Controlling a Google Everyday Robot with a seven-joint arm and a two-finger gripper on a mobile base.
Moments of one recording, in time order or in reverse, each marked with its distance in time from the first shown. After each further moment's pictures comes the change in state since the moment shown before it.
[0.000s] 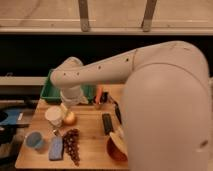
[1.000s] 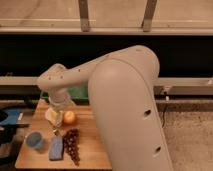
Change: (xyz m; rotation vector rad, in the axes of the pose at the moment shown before) arm -0.023 0.028 0.049 -0.044 0.062 -0.094
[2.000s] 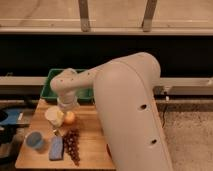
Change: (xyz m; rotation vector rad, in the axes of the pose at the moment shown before) arm -0.013 -0.023 0.040 -0.064 -0.037 0.007
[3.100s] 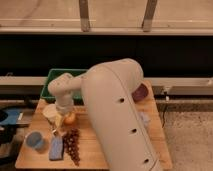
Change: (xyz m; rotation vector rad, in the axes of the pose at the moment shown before) arm -0.011 0.007 0.044 -0.035 0.064 -0.034
